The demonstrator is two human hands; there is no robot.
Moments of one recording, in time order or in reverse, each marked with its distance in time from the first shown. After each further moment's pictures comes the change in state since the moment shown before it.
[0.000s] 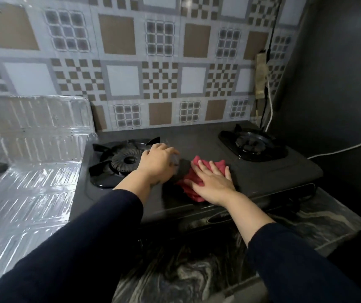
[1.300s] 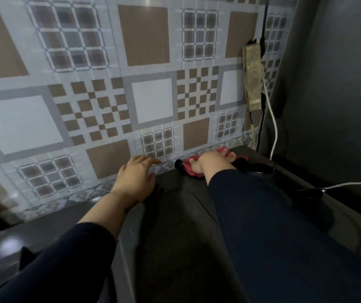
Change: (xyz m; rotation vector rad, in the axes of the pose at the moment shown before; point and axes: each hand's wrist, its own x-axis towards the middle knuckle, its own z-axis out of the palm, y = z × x) left_hand 0.290 -0.034 0.054 -0.048 -0.002 0.064; right_hand 0.357 0.134 -0.070 0.187 -0.101 0.744
